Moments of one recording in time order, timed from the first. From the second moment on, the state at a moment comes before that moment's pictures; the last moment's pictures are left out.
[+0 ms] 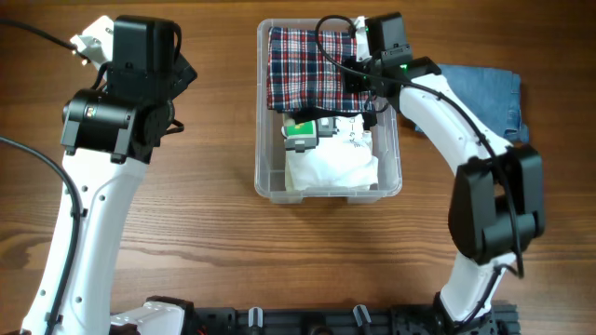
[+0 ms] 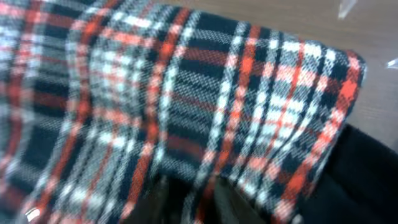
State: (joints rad) left arm -0.20 1.43 1.62 -1.06 -0.50 -0.76; right arm 0.30 1.98 1.53 -0.43 -0.08 0.11
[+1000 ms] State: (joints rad) left arm -0.20 1.43 1.62 -1.06 -0.50 -0.76; right arm -0.49 2.00 1.55 -0.73 -0.29 0.02
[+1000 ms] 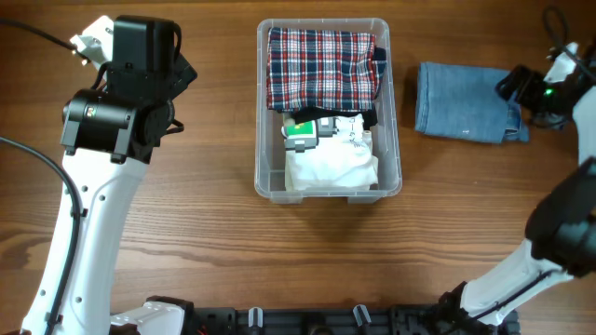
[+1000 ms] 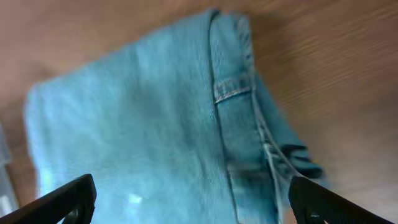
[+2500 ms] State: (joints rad) left arm -0.20 1.43 1.62 -1.06 -0.50 -0.76; right arm -0.43 2.13 1.62 -0.84 0.04 0.17
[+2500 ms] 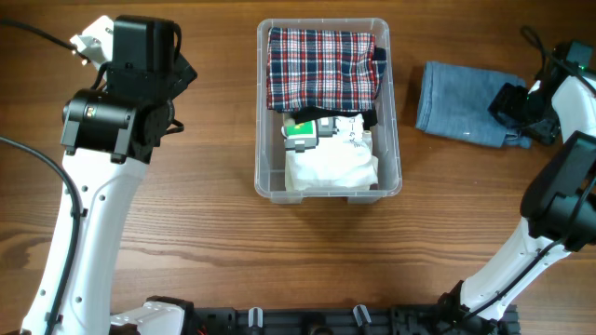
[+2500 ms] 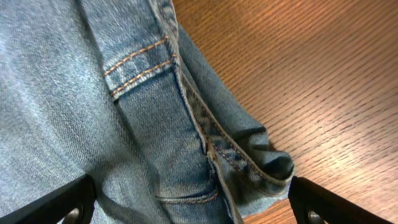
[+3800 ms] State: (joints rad) left arm -0.20 1.43 1.62 -1.06 -0.50 -0.76; right arm -0.46 2.19 1.65 -0.85 -0.31 0.11
